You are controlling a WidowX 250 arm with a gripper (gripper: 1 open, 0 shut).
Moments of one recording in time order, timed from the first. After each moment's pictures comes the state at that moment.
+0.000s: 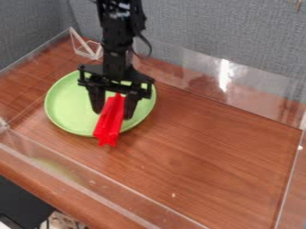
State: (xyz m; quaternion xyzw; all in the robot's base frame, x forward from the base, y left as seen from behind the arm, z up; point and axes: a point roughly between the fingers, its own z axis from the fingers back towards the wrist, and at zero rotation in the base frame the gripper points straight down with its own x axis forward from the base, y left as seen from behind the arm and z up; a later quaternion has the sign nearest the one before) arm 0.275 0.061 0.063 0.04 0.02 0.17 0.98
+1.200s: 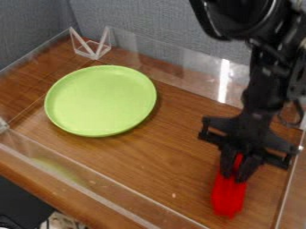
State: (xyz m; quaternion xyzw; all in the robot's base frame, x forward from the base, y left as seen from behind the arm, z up) arm 0.259 -0.121 0.053 0.02 0.02 0.06 1.00
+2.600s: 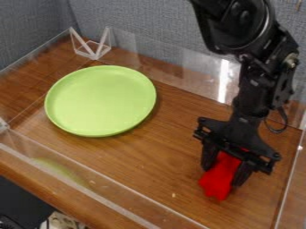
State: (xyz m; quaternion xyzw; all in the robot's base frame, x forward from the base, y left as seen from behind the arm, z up) arm 0.279 -0.109 0.031 0.03 0.03 -0.03 1.00
